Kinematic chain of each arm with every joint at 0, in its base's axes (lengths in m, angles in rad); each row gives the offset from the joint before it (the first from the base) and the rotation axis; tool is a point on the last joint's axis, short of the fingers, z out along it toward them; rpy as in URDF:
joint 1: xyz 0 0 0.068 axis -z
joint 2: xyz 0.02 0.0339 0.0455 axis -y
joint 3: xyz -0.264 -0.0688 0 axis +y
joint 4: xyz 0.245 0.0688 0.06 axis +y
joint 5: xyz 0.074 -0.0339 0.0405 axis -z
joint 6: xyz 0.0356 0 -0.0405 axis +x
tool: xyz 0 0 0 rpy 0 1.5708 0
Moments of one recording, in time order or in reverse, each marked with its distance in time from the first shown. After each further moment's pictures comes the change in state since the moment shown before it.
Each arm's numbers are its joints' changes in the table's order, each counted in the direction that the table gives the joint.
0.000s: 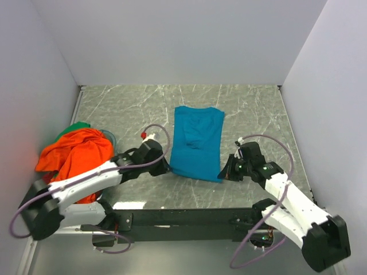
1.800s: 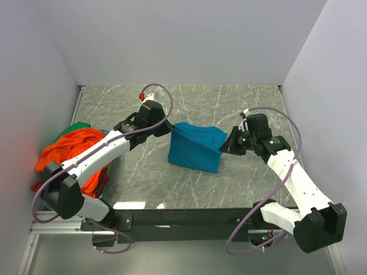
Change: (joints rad) left arm -0.205 -0.214 -0.451 0.013 -0.069 0.192; right arm 0.089 -0.151 -0.437 0.182 -0.019 -0.056
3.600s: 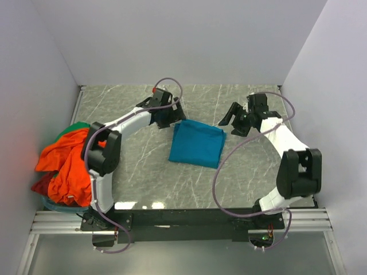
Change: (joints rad) left arm -0.150 -0.584 -0.362 -0.026 0.200 0.070; right arm 0.200 -0.527 -0.248 -0.188 -0.005 0.017
